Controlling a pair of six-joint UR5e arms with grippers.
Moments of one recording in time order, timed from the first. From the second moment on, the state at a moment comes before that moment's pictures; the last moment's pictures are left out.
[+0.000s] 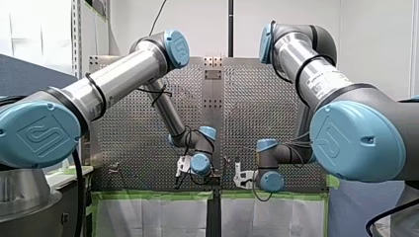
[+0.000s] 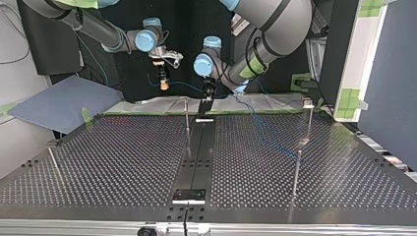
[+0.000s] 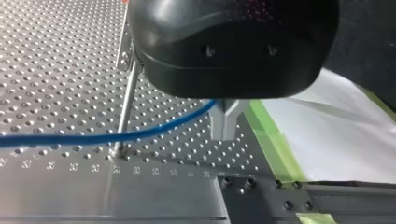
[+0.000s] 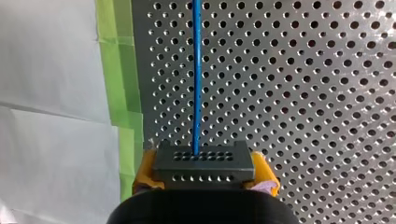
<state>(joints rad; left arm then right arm) -0.60 -2.53 -1.52 -2.59 -2.02 -1.57 2.05 -0.65 1.84 -0.97 1.58 1.59</state>
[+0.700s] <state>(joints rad) -0.61 -2.48 -1.55 -2.57 -2.05 -1.58 2.06 -0.71 1.83 -0.92 1.69 1.58</state>
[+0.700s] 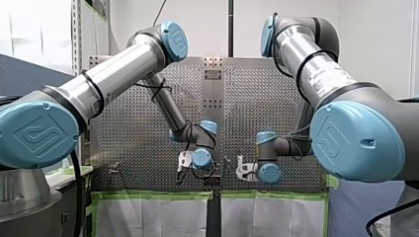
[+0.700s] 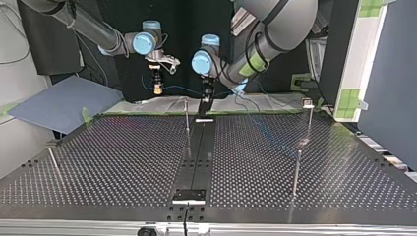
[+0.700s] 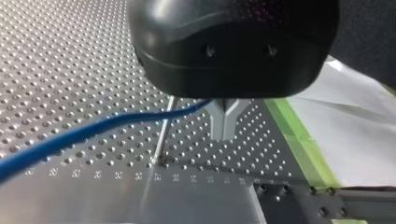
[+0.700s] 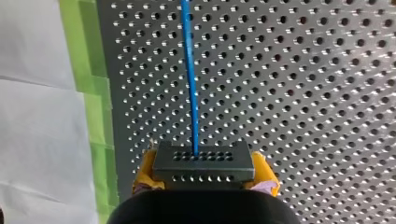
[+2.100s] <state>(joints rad) -0.57 -2.44 -1.60 -2.44 -1.96 -1.66 1.98 -0.72 1.78 -0.89 1.59 1.58</state>
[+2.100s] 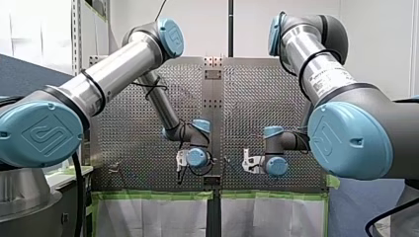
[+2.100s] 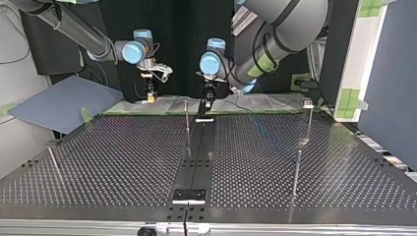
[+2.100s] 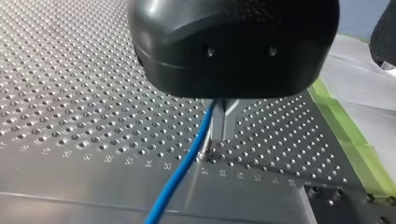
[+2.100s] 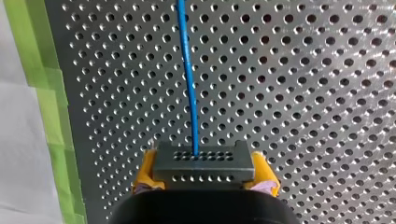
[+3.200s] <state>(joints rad) -0.51 -2.49 -1.56 -2.45 -1.87 -1.70 1.91 -0.72 1.73 -0.76 1.57 1.57</state>
